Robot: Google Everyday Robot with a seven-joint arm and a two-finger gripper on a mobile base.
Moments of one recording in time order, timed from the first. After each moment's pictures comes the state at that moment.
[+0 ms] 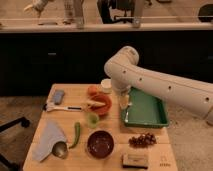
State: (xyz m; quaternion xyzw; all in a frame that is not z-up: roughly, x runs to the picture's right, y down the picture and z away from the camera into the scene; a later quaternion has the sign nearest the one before) arm 0.071 0.031 0.711 -0.24 -0.02 -0.16 0.96
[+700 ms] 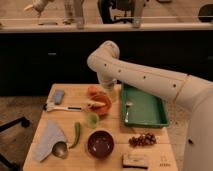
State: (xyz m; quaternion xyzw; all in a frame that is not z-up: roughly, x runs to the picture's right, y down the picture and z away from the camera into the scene) arm 0.019 0.012 0.748 -0.26 -0.01 -0.21 0.94
